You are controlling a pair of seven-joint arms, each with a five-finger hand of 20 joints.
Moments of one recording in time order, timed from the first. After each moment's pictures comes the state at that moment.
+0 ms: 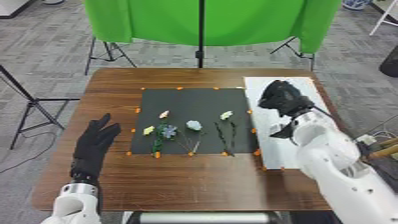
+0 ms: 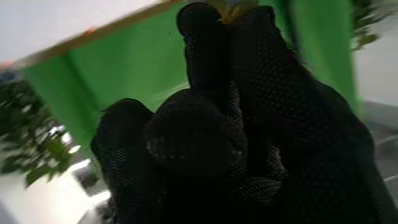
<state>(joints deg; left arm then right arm) 123.3 -73.4 -95.0 -118.4 56.5 11.0 4.8 -88.8 -53.7 72.3 -108.8 -124.7 -1.9 18.7</state>
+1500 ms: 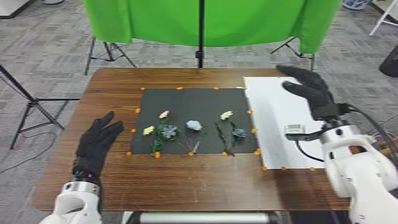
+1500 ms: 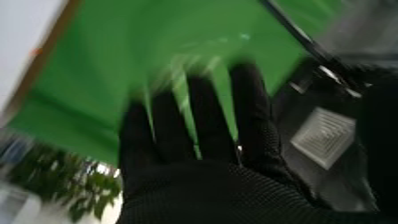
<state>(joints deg) 122.6 -73.3 -94.9 -118.1 57.7 9.1 4.6 -103.2 -65.0 95.7 -114.7 -97.1 -3.4 -5.3</state>
